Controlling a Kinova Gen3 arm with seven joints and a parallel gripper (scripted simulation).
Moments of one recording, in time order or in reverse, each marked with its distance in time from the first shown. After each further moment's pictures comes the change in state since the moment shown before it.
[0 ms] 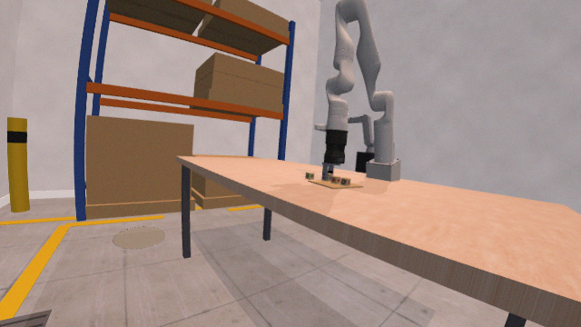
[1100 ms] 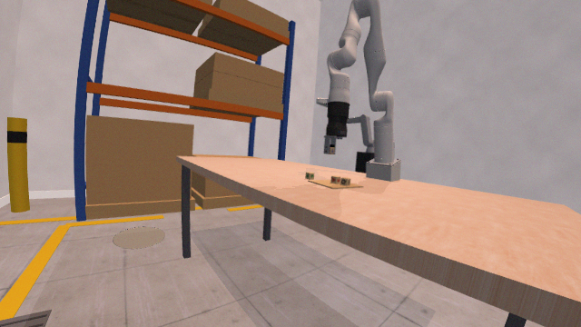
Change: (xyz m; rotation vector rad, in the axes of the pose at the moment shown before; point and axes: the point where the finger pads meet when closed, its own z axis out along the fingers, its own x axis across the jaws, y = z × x) arm -0.001 0.000 -0.096 0.000 -0.004 -0.001
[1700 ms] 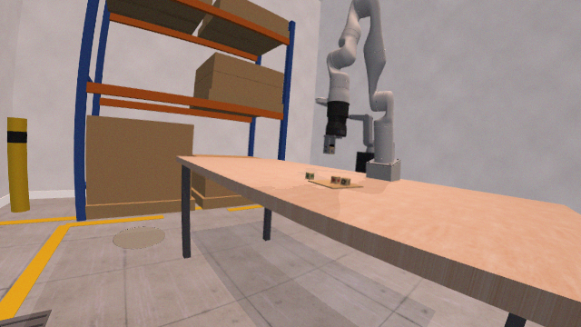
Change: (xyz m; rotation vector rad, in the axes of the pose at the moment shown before) arm -0.004 0.001 -0.001 0.000 -0.002 -0.012
